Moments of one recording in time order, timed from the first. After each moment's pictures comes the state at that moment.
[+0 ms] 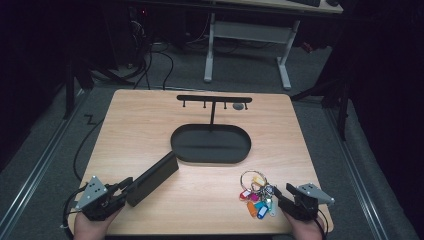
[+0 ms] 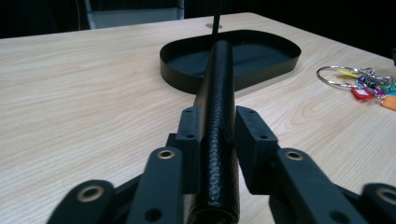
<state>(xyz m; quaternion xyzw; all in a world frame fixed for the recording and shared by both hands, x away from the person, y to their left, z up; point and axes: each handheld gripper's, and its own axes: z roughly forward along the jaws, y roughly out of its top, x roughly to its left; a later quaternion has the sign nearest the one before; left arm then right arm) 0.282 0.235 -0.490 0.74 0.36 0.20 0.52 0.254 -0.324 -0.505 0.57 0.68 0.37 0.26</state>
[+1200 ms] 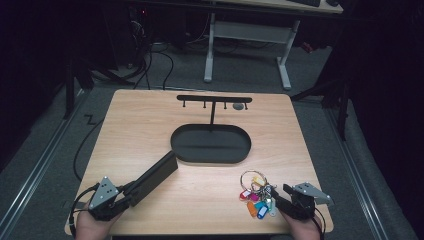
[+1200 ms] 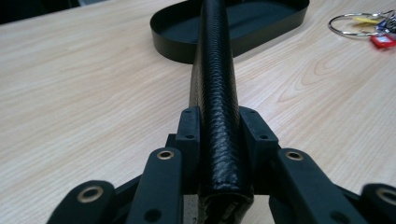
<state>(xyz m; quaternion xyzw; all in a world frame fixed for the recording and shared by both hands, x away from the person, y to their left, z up) 0.287 0.227 -0.497 0.79 0.34 0.20 0.47 0.258 -0.320 -0.509 0.57 0.70 0.36 0.24</state>
